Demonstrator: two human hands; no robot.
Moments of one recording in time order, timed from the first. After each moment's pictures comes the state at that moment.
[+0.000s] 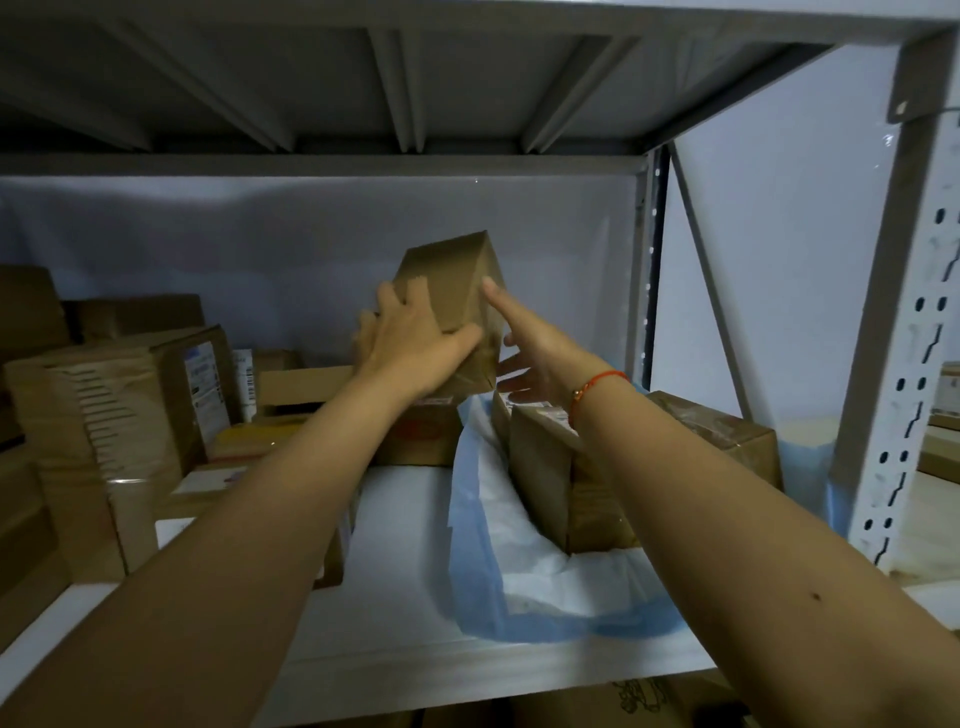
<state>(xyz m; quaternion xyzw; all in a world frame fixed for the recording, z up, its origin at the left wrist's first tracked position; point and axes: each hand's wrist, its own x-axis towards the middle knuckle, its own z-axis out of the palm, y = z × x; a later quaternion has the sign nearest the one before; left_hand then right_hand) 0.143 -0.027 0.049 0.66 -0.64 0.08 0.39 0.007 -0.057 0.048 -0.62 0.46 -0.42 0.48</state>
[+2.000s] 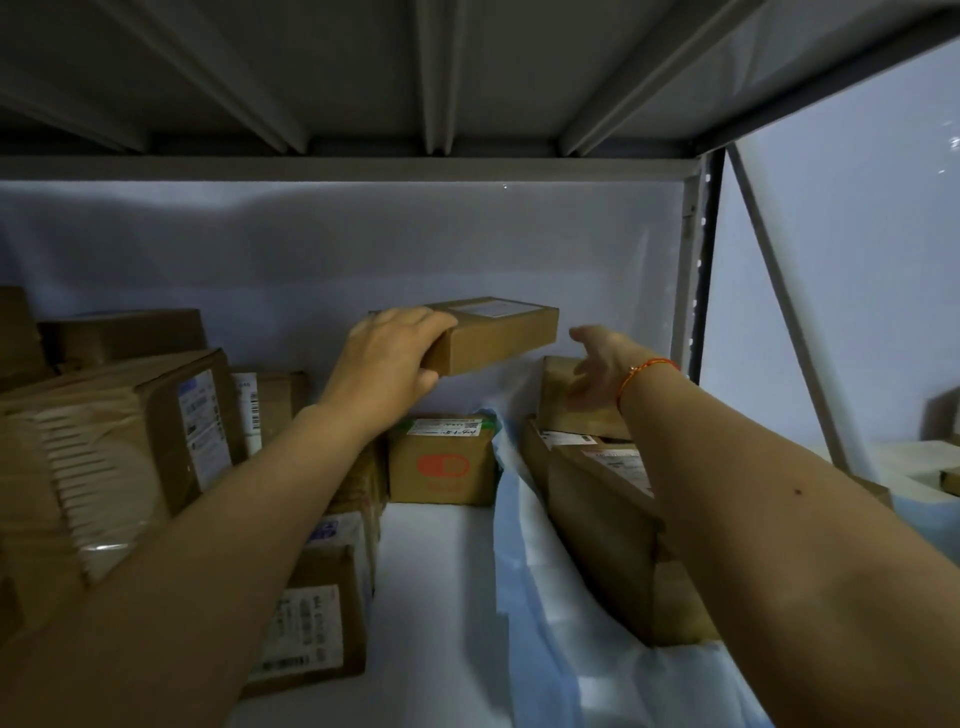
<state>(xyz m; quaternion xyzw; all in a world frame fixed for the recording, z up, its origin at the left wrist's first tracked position) 0.224 -0.085 0.048 0.50 -0.75 0.26 0.33 -0.004 -0.175 0.057 -0.39 0.50 -0.47 0.61</state>
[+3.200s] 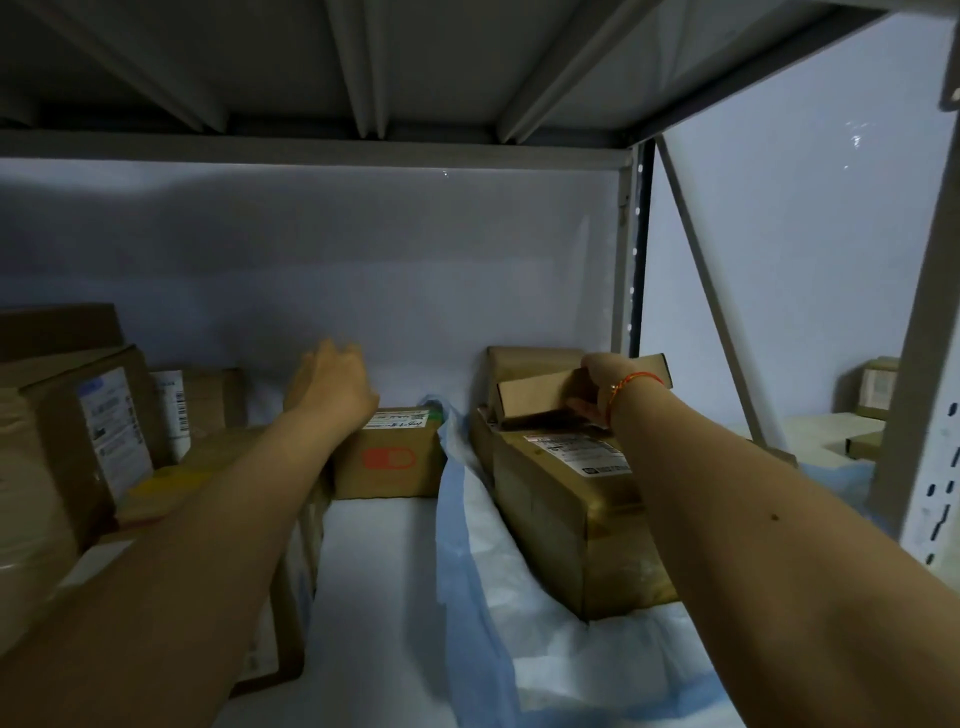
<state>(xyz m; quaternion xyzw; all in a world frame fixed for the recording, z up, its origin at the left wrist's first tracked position) 0.214 -0.134 0.020 0.72 -0.63 0.13 0.24 -0.069 -0.182 0.017 -0.27 0.63 -0.54 0.49</state>
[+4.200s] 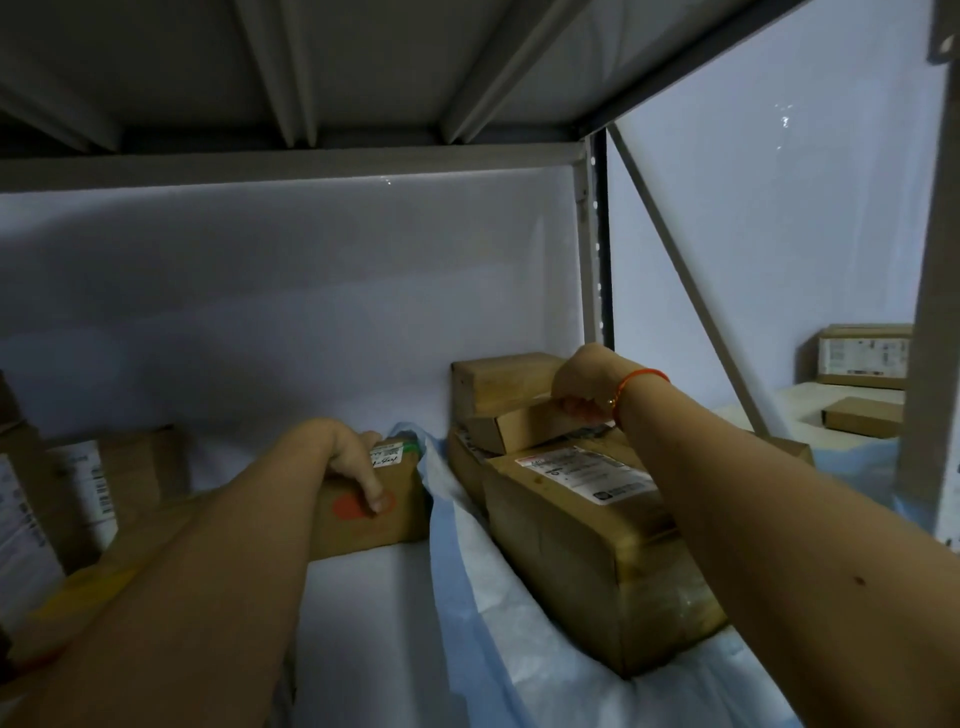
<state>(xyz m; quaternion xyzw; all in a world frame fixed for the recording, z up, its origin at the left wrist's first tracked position) 0.219 -0.250 0.005 0.67 -0.71 -0.20 -0.10 -0.065 -0.187 0.035 -0.53 0.73 -0.34 0.27</state>
